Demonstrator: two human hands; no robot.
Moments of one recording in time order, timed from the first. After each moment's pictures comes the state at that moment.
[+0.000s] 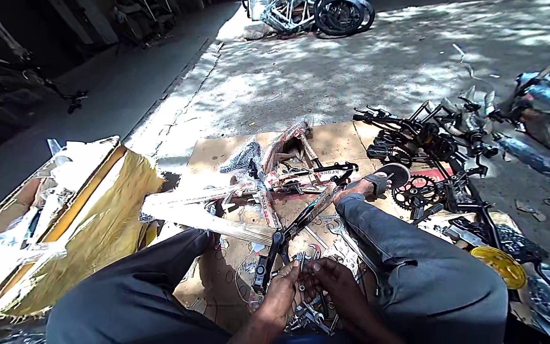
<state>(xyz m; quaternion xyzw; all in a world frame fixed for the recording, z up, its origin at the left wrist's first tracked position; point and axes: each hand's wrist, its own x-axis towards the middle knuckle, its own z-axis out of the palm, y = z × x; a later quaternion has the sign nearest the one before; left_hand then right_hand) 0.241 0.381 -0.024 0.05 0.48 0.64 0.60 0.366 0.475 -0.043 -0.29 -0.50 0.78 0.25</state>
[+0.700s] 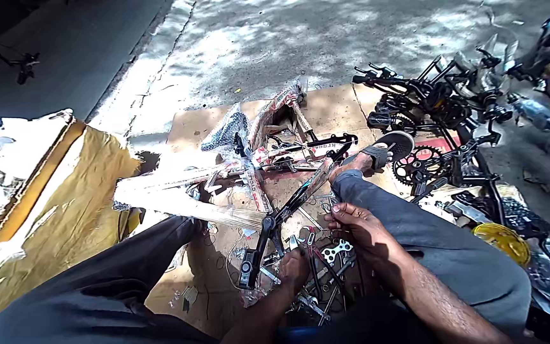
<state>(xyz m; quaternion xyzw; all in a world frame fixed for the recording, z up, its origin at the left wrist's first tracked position) 0.246 0.463 -0.164 0.31 0.85 0.02 0.42 0.358 0.585 -0.015 -0.42 -0.43 0.77 0.20</state>
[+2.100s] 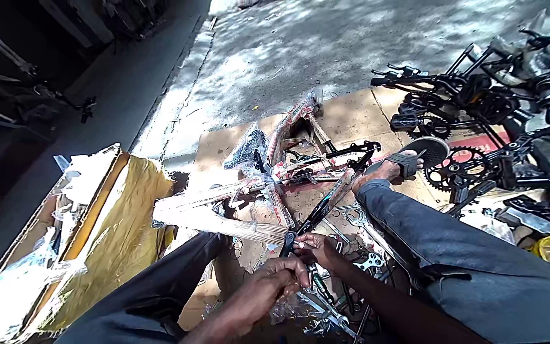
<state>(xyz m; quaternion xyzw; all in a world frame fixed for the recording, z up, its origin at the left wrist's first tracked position) 0.158 0.389 0.052 0.35 0.60 0.40 0.60 0.255 0.549 -0.164 -0.28 -0.55 0.79 0.08</state>
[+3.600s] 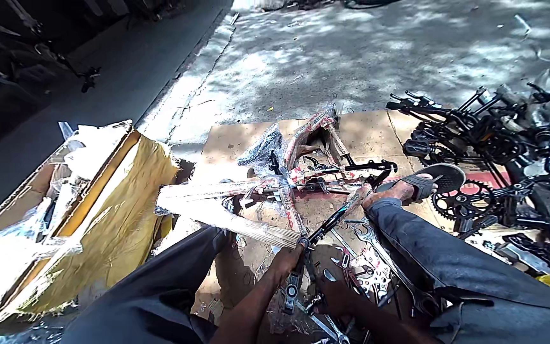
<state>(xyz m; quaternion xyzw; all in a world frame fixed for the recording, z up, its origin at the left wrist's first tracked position) 0.093 0.431 -0.142 0.19 0.79 0.25 0.53 0.282 0.515 -0.198 -0.15 -0.87 0.32 -0.35</state>
